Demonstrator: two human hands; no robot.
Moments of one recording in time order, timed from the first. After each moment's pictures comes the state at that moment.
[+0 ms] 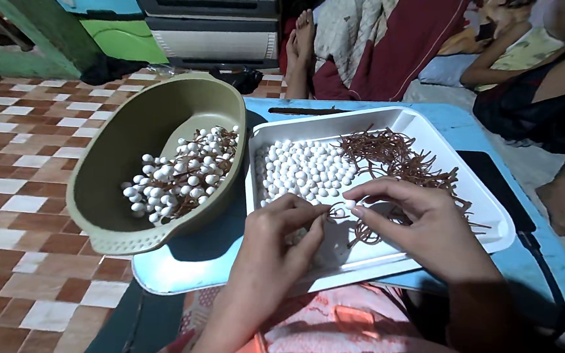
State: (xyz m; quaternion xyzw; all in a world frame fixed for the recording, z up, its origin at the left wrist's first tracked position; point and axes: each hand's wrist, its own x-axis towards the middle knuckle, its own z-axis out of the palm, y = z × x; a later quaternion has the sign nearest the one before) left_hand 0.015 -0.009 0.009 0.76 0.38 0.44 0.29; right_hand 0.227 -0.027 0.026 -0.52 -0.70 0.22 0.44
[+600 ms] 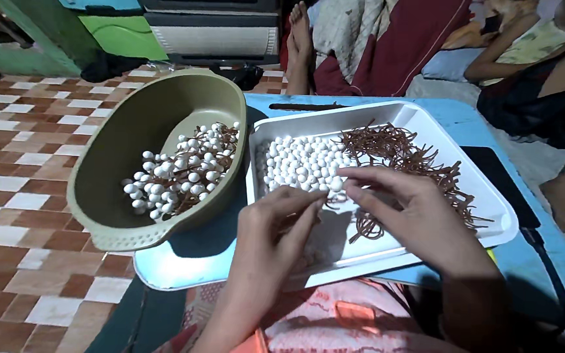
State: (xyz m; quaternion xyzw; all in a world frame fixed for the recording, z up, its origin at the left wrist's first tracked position) left_hand 0.013 -0.007 0.011 0.73 0.38 0.47 0.31; right_hand 0.220 -0.021 0.031 -0.55 -0.70 0.22 0.38
